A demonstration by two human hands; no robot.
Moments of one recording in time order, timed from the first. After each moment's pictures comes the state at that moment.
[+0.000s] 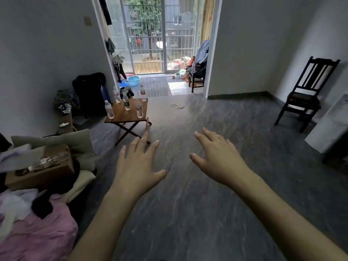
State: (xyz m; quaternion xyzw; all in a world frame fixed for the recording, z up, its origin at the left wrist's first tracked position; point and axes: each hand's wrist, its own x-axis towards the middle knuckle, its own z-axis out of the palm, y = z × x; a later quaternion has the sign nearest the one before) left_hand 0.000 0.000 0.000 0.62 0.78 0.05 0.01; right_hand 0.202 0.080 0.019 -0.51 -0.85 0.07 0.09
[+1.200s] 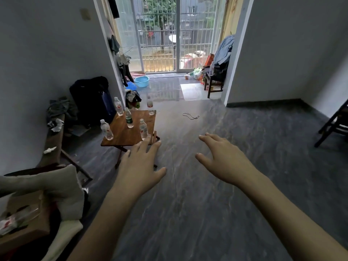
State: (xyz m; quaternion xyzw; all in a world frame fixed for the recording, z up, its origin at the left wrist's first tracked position) left_hand -0.197 0.436 -0.013 0.60 0.80 0.07 0.05; right_hand 0.011 0.531 0.004 -0.47 -0.87 0.12 0.09
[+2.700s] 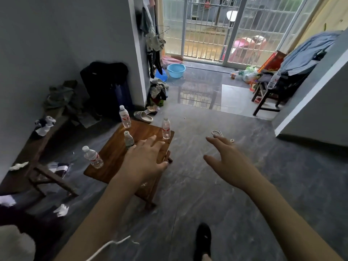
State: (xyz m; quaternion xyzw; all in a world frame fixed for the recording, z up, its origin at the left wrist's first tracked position) left_hand -0.481 1.019 -0.073 0.48 0.86 0.03 0.15; right_hand -0.278 1.165 -0.061 -0.35 -0.91 0.21 0.05
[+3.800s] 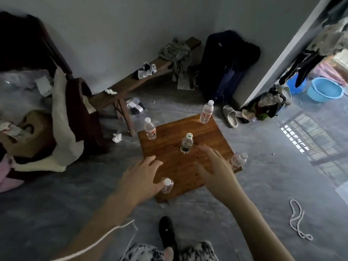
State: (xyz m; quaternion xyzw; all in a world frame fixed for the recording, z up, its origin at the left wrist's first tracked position) left_hand -0.611 1.048 -0.179 0.05 0.96 0.11 0.27; right_hand -0.610 1.279 -0.163 0.01 -0.91 0.40 -0.10
